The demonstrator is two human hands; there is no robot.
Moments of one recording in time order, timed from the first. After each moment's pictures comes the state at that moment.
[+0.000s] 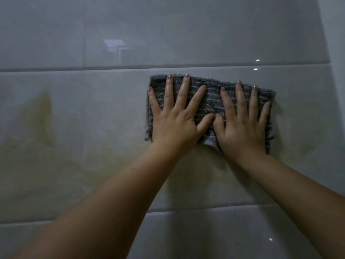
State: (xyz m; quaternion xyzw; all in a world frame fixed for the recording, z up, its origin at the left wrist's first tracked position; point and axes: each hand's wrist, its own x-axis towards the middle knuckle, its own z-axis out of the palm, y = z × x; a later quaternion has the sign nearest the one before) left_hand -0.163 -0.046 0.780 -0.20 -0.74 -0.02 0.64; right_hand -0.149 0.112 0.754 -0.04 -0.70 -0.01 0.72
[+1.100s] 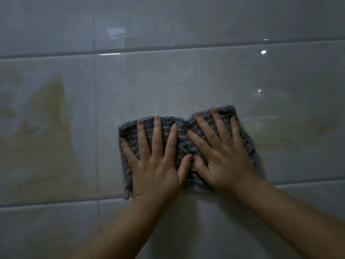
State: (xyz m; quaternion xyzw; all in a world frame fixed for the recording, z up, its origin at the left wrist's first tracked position) left_hand -0.175 -0.115 0.654 -0.14 -0.75 -0.02 0.65; right_hand -0.153 0.058 0.672 0.16 -0.69 -0.14 0.69
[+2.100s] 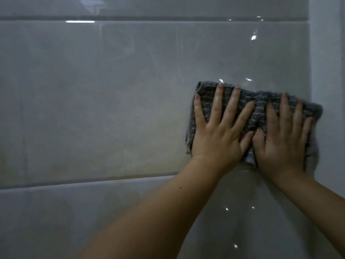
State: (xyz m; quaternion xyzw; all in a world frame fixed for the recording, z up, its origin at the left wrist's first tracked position) left_hand -0.143 0.112 0.678 -0.28 -0.73 0.04 0.63; right_hand -0.120 0.263 0.648 -0.08 -0.72 0.00 0.69
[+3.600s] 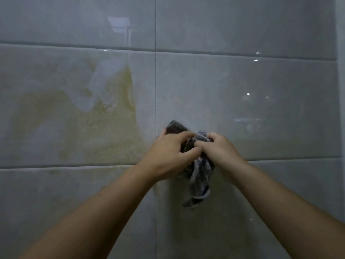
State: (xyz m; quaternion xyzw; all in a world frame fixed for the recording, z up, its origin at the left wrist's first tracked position) left_hand -0.108 -0.237 0.670 -0.40 -0.82 -0.25 0.32; right_hand -0.079 -0.085 0.667 0.03 -0.77 0.53 0.35
